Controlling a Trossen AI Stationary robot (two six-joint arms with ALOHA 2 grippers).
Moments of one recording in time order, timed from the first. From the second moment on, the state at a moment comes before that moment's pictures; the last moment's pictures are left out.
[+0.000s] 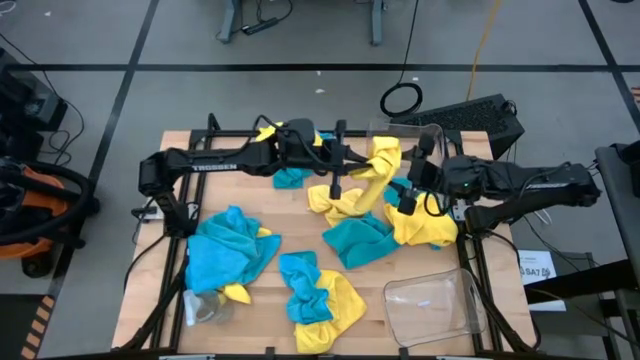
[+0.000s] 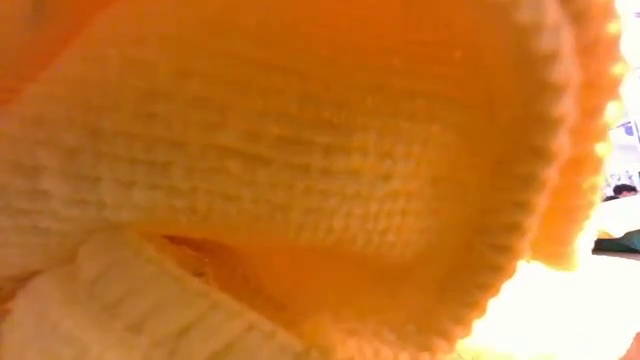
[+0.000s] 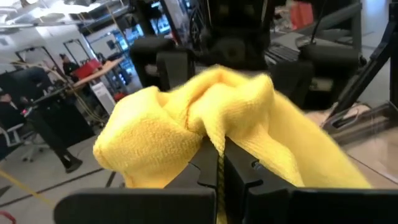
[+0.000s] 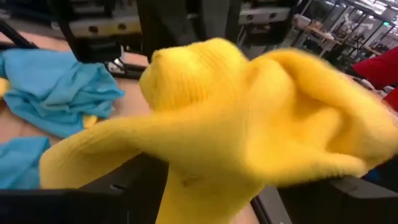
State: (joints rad) left arm 0.18 1.76 1.56 0.14 0.26 0.42; right arm 0.08 0.94 1.02 -0.40 0.50 -0.20
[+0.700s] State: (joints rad) left arm 0.23 1.73 1.56 -0.01 0.07 0.40; right arm -0.03 1.00 1.02 -0.46 0.76 -0.26
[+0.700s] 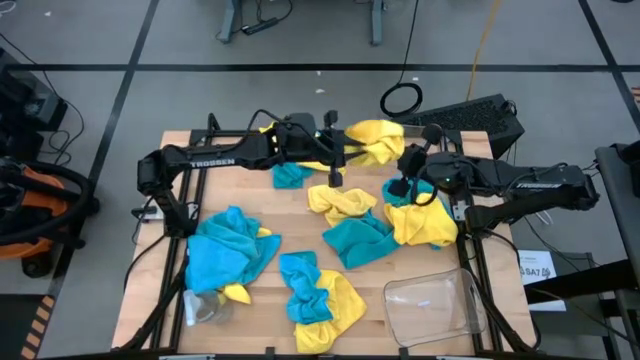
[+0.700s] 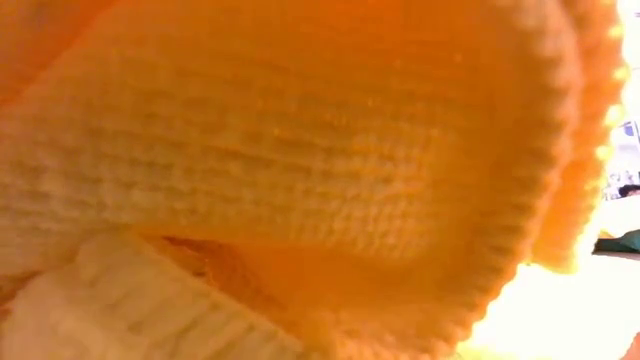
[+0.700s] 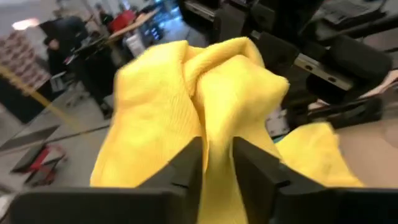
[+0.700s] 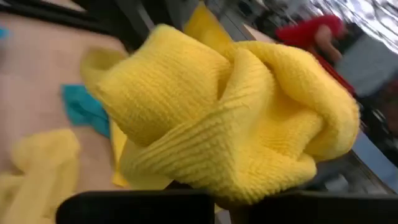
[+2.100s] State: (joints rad) left arm 0.10 1.66 1.53 -0.70 0.08 0.29; right arm -0.79 1.51 1.02 -0.74 0.12 -0.13
